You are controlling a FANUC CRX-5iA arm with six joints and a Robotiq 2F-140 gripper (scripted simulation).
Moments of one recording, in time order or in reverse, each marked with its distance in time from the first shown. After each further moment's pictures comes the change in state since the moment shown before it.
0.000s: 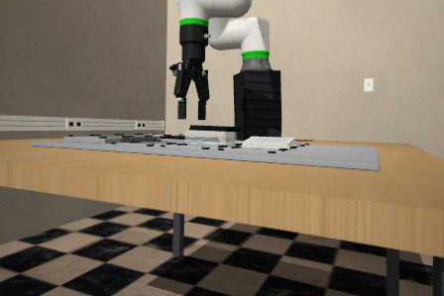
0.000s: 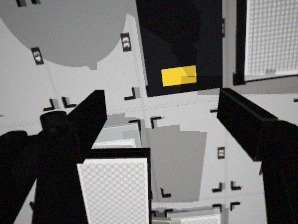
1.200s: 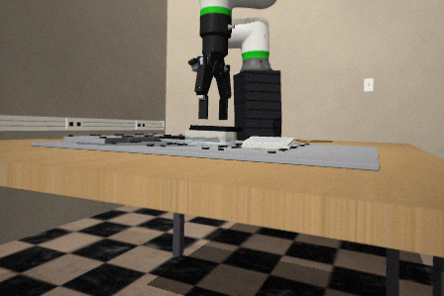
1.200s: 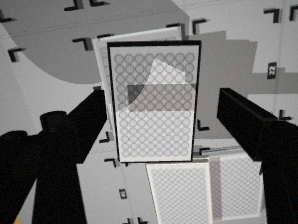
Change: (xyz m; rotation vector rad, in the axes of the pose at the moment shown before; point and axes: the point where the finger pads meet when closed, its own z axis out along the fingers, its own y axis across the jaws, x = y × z) arm -0.115 -0.048 0.000 0.000 0.000 0.000
